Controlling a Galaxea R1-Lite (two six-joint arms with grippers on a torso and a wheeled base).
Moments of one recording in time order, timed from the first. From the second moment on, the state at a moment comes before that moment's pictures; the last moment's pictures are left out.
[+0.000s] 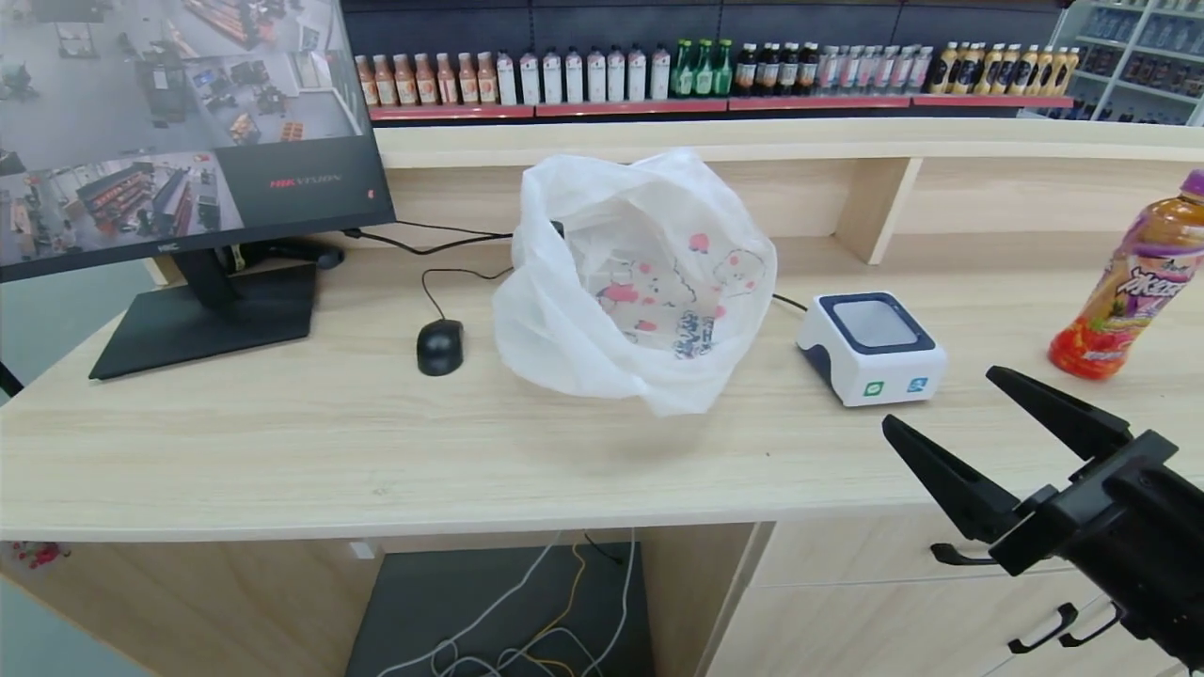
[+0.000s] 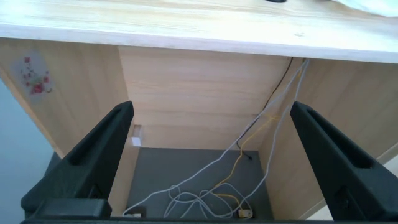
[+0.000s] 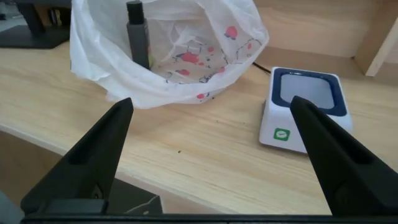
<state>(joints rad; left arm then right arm) 0.00 0.00 0.00 0.00 0.00 0.00 0.53 1.37 -0.11 -1.47 -0.10 -0.10</state>
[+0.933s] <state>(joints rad) 0.00 0.00 0.00 0.00 0.00 0.00 0.45 1.51 -0.21 -1.48 -0.10 -0.08</state>
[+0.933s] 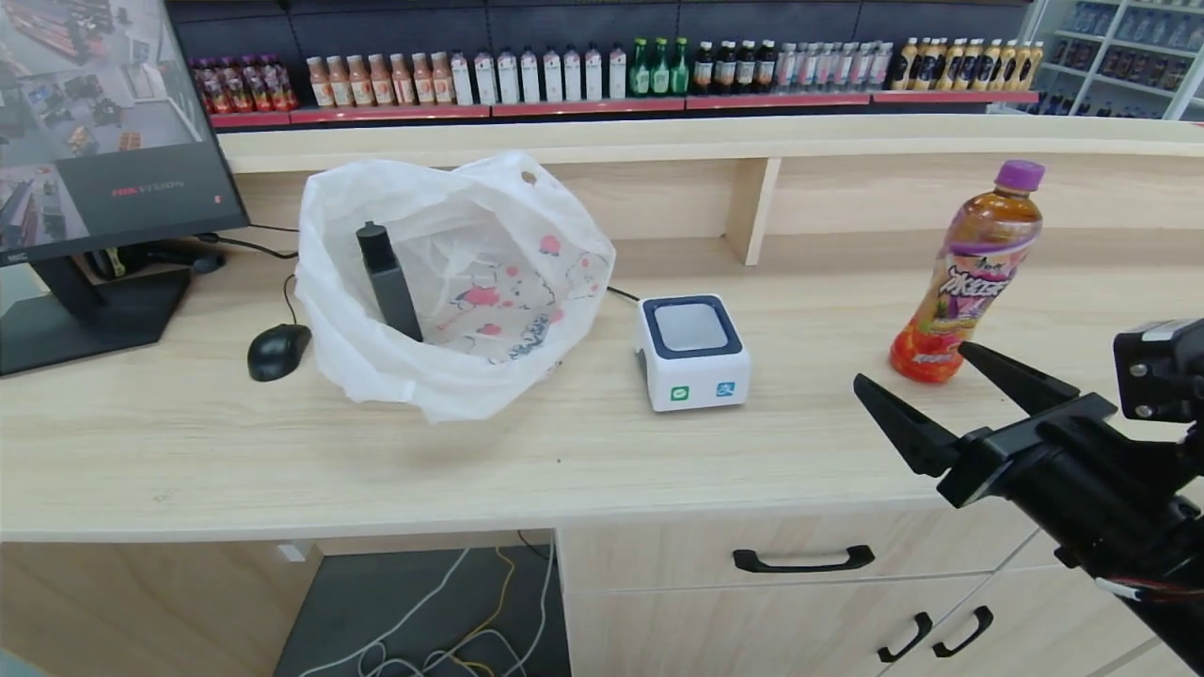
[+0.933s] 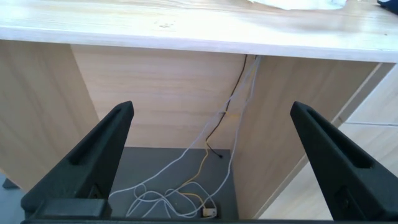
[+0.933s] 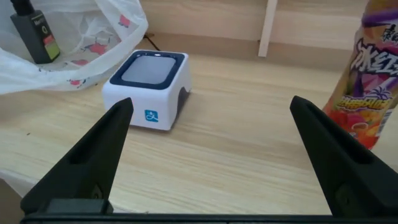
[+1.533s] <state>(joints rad) 0.00 0.00 0.00 0.00 0.00 0.00 0.45 1.58 -0.25 -1.49 -0.08 -0.08</state>
